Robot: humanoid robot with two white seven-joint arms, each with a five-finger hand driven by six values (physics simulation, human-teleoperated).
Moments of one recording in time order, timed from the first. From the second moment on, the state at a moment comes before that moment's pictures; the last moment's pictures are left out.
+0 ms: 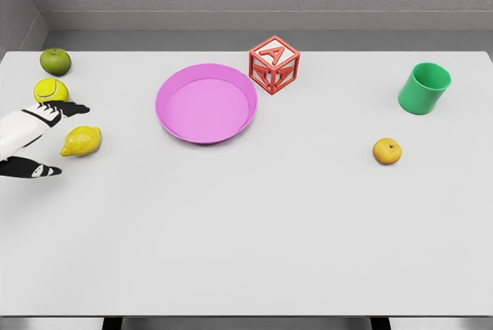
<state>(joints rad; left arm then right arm) -0.02 0.75 0.10 -1.54 -0.30 -0.61 -0.47 0.02 0.00 -0.22 0.02 0.08 -0.06 -0.08</state>
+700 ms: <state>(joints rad) -0.05 0.75 0.04 -1.51 -0.37 -0.61 -0.48 0.02 0.00 -0.22 0.02 0.08 -0.06 -0.08</state>
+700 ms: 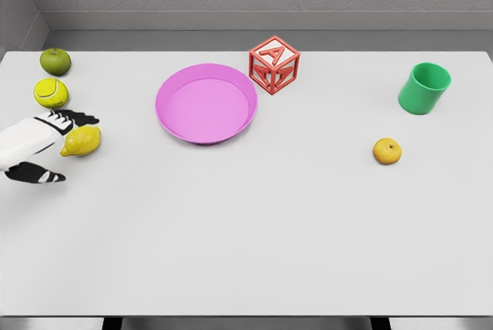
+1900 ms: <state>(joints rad) -0.21 0.66 -0.05 -1.30 -0.47 -0.61 -0.48 0.02 0.00 -0.21 0.02 0.08 -0.06 -0.08</state>
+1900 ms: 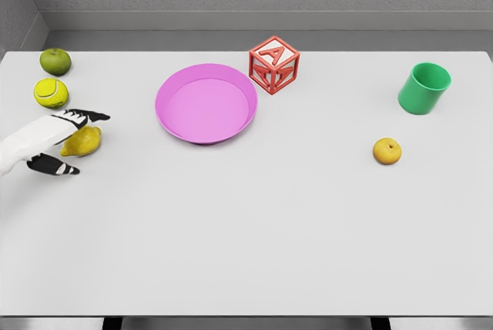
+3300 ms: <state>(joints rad) -0.25 0.67 -0.07 -1.29 -0.54 -0.61 -0.48 0.02 0.00 -0.21 0.02 0.08 -0.06 -0.08</state>
